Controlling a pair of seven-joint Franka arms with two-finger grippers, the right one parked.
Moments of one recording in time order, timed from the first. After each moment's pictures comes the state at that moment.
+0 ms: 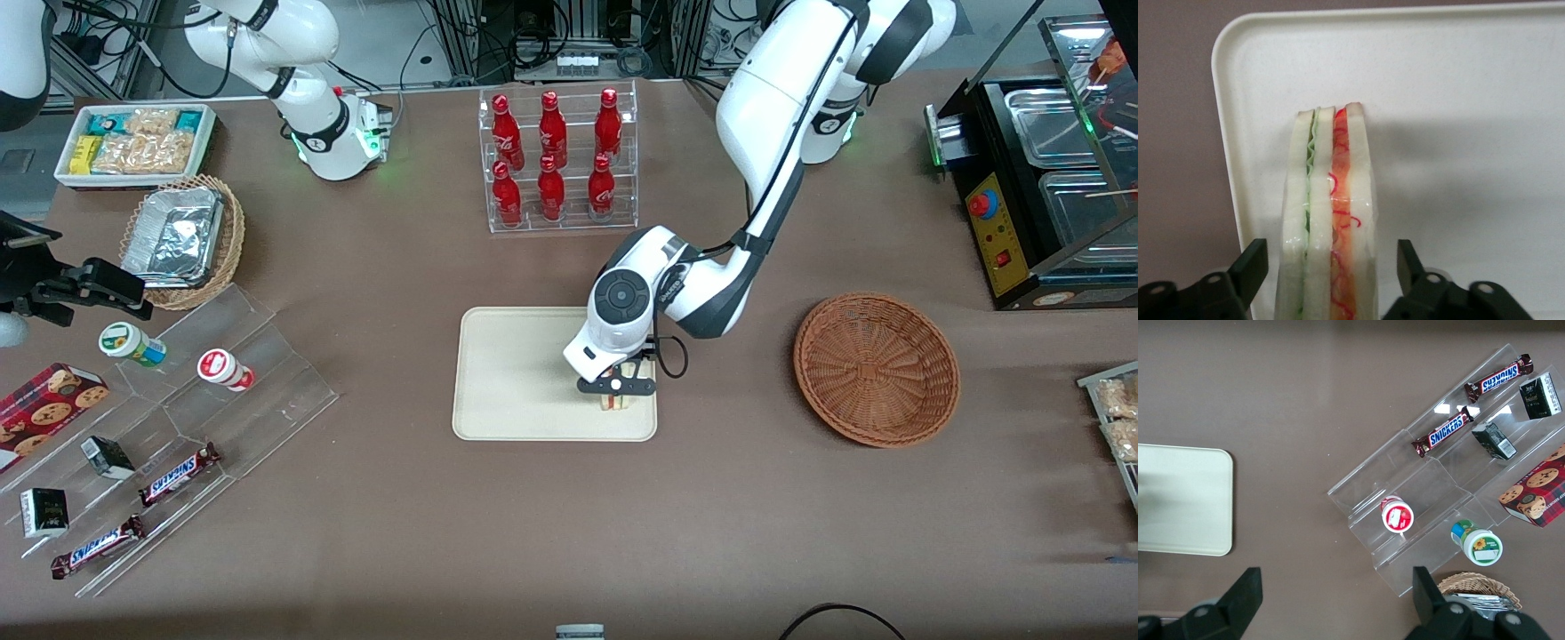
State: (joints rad) arm -0.62 0.74 -0.10 -1.49 0.00 2.16 -0.65
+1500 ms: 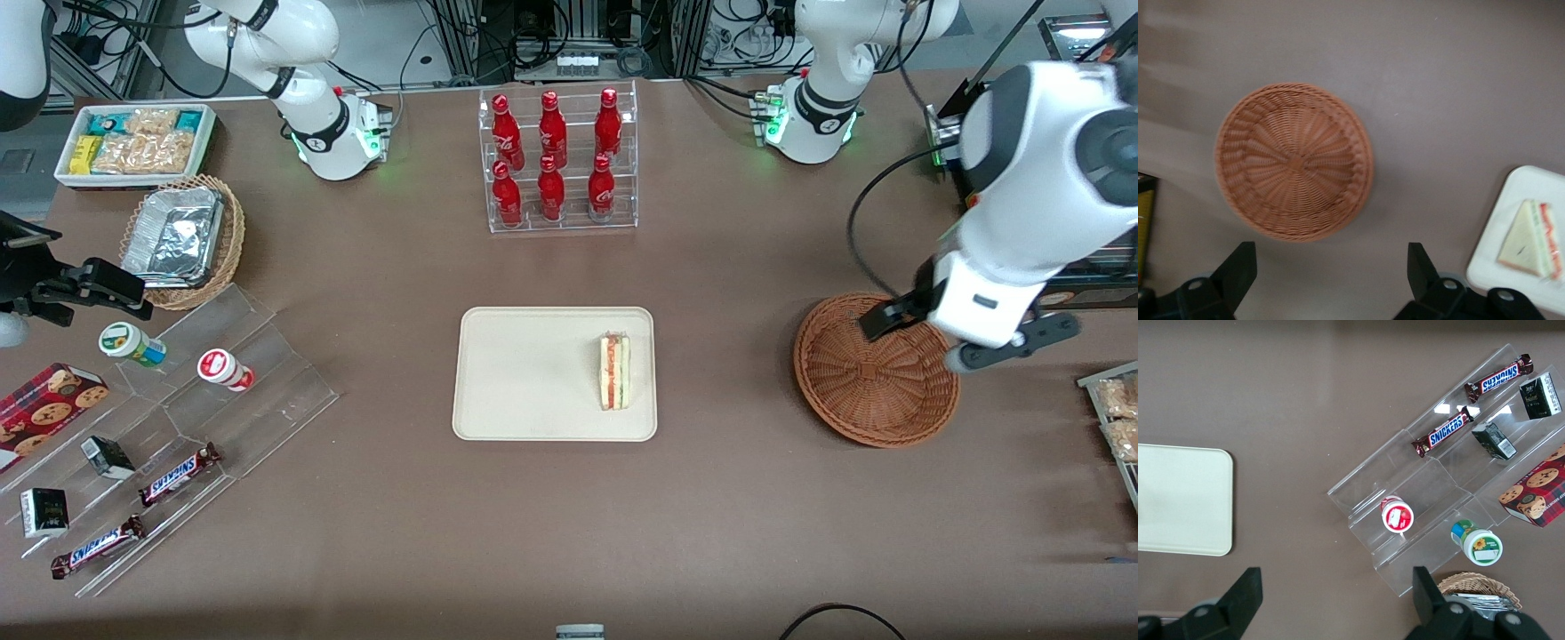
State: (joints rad) arm -0.11 0.11 -0.06 -1.65 0.06 1.72 -0.44
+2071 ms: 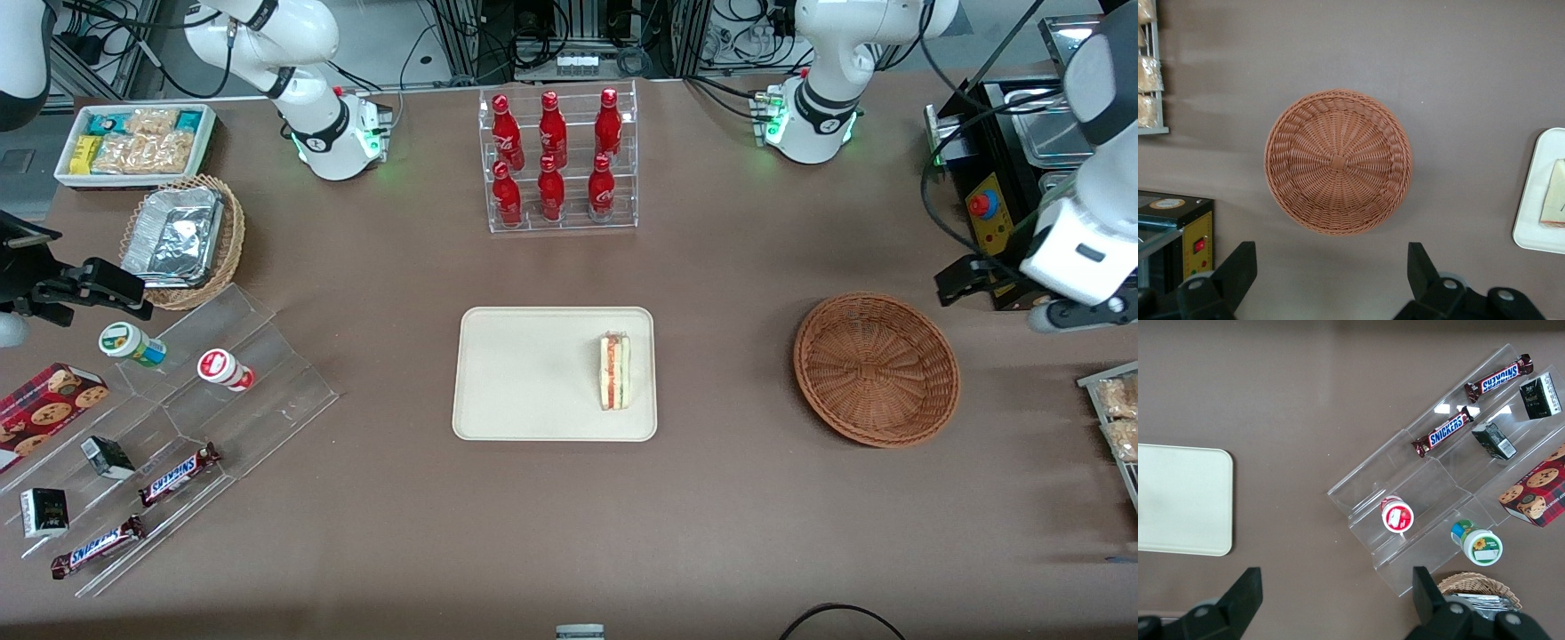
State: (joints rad) arm -0.08 0.04 0.02 -1.61 0.06 1.63 -0.17
